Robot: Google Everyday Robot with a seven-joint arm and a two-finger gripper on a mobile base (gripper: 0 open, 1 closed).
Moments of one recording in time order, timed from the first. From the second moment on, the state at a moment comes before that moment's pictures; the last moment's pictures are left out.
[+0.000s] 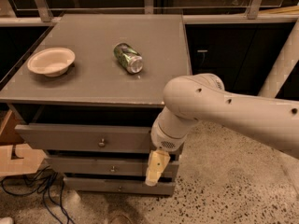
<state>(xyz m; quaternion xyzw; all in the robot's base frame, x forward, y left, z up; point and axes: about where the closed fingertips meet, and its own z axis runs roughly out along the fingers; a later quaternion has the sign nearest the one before) 0.450 -0.022 0.699 -0.64 0.75 0.11 0.13</state>
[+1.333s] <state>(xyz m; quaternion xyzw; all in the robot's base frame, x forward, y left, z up) 0.486 0.005 0.653 -0.66 0.73 0.12 0.08</state>
